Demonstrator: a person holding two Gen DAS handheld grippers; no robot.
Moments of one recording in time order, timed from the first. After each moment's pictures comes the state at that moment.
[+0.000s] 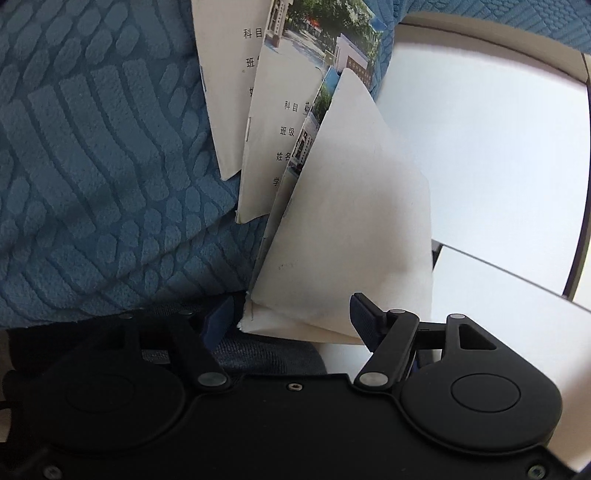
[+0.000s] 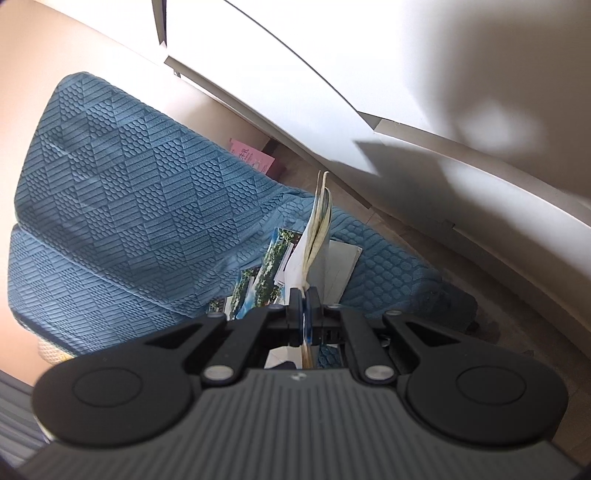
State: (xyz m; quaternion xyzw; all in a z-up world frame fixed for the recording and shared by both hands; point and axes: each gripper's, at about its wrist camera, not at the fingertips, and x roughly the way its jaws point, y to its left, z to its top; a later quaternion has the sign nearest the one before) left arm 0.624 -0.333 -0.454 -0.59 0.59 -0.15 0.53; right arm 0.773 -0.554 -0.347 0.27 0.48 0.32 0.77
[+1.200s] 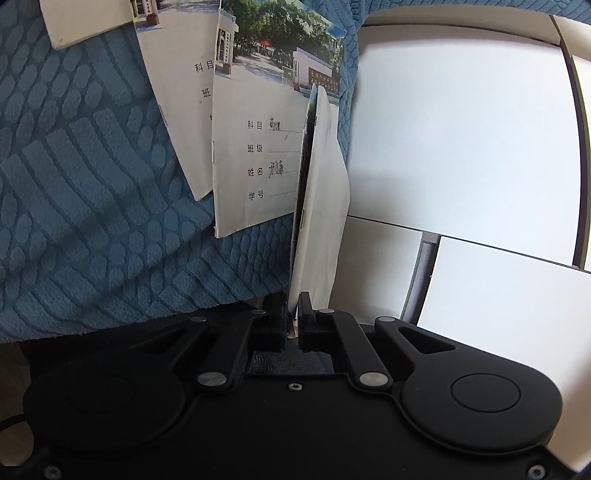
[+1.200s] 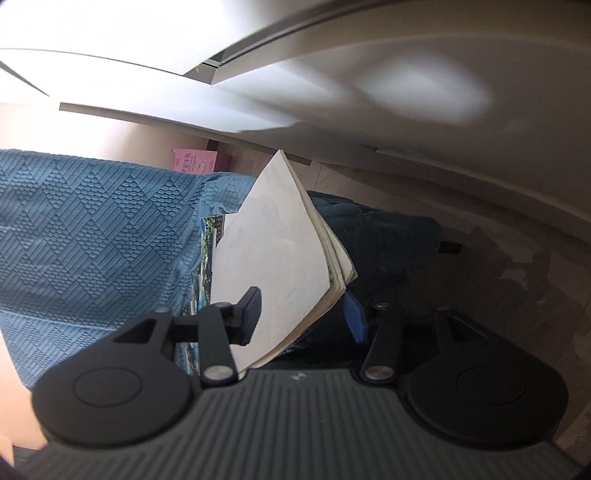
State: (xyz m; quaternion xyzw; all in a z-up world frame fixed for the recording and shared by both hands) left arm 0.623 -0.335 -0.414 -0.53 0.58 -0.15 0.60; right arm 0.779 -0.584 -0.448 0.39 0.57 0.22 0.69
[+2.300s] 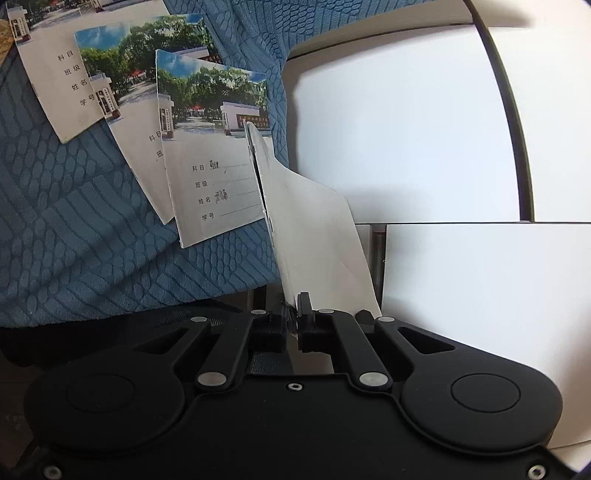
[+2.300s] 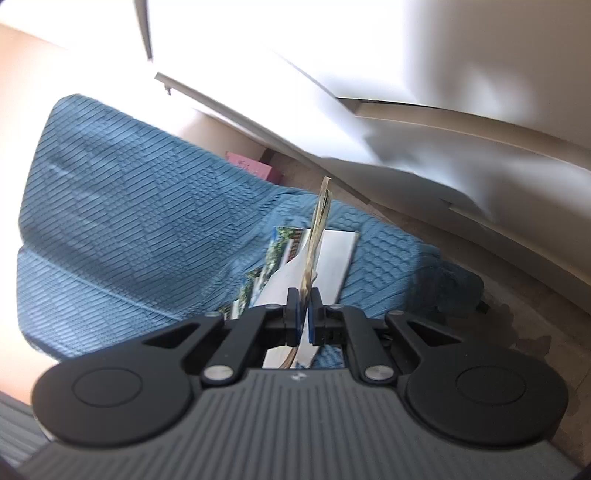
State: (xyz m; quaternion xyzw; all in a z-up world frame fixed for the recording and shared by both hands) left arm 0.599 -0.313 -0.319 -0.48 0.53 -0.17 0.68; right arm 0.749 -0.563 -0.351 0.31 0.47 0.31 0.76
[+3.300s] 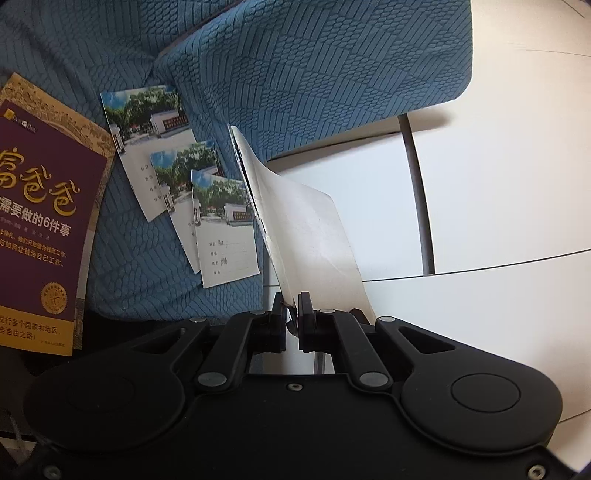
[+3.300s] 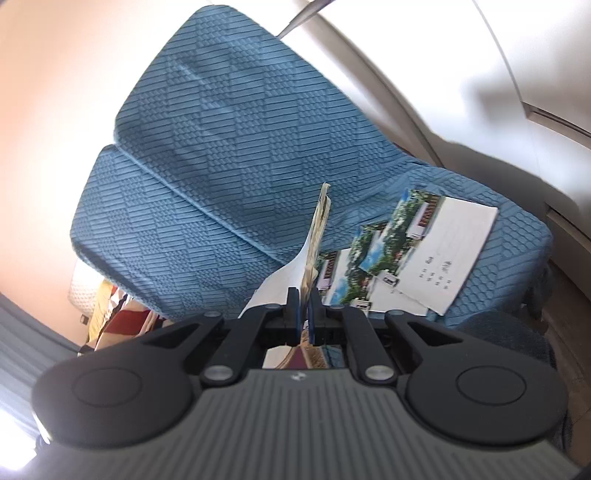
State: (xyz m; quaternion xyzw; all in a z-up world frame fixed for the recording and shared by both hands) left arm 0.482 -0.174 -0.207 -0.53 0.41 -0.13 0.73; right arm 0.656 -0.463 -0.242 0.22 0.45 0.43 0.75
